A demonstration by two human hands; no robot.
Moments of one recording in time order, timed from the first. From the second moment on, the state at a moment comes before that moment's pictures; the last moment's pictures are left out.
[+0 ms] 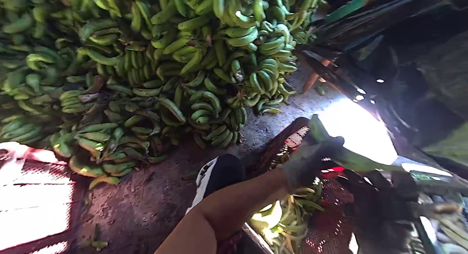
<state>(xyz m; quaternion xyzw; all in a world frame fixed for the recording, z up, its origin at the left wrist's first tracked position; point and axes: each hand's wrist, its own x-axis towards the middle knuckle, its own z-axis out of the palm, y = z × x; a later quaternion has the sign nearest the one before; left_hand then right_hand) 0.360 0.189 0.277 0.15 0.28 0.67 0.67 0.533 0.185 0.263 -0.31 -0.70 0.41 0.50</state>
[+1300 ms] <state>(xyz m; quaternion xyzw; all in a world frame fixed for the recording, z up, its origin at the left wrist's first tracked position) 0.346 0.167 0.260 0.44 0.39 0.49 0.64 0.579 0.216 0.267 -0.49 -0.82 0.07 0.31</state>
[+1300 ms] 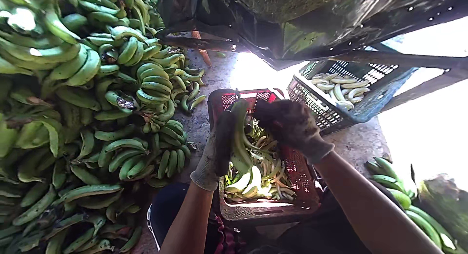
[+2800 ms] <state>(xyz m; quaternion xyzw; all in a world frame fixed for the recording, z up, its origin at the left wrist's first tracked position) 0.350 0.195 0.240 0.37 0.35 0.68 0.52 0.564 0.195 0.256 -0.40 -0.87 0.09 0.28</state>
